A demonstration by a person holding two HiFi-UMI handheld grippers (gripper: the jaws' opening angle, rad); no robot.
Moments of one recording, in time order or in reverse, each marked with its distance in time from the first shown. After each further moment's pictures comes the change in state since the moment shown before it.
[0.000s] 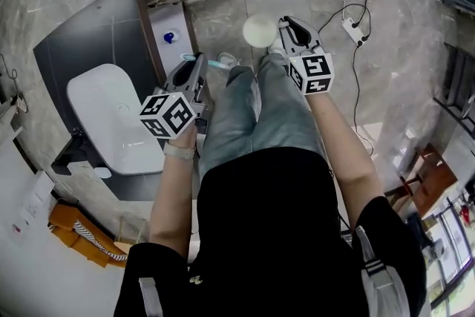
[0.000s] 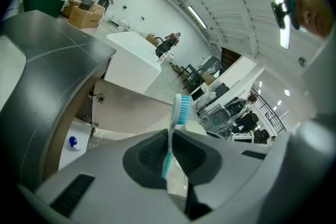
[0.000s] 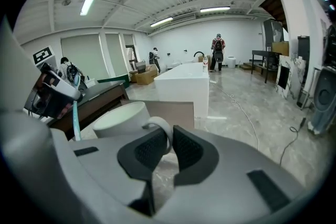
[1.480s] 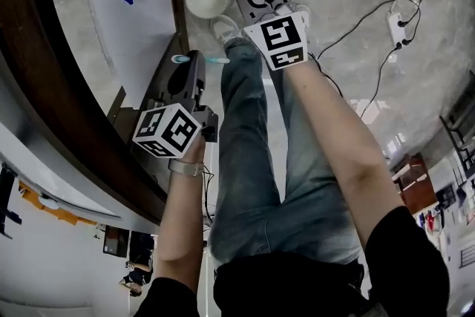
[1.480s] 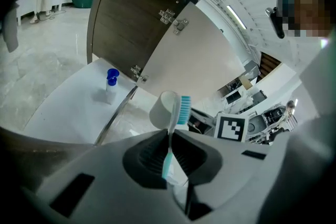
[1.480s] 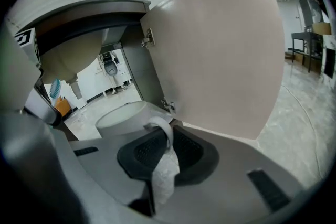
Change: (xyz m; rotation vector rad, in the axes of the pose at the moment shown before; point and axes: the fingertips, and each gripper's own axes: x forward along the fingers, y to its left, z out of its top) left arm 0.093 0.221 -0.231 -0.263 -0.024 0.286; right arm 0.239 0.117 -0.254 -0.130 0.093 0.330
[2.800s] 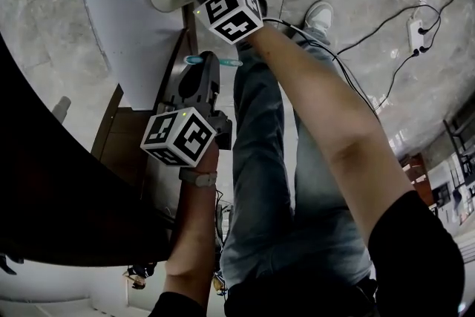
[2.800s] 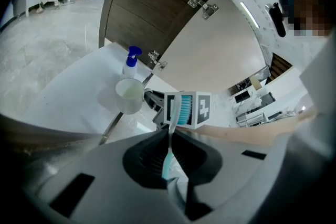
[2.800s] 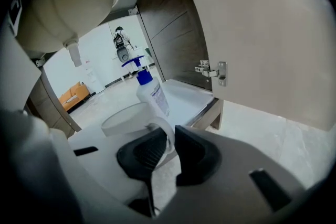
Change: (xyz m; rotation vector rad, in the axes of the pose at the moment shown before) left arm 0.032 0.068 -0.033 -0.084 0.069 0.064; right arm 0.165 0.099 -0.089 -0.096 0.158 0.203
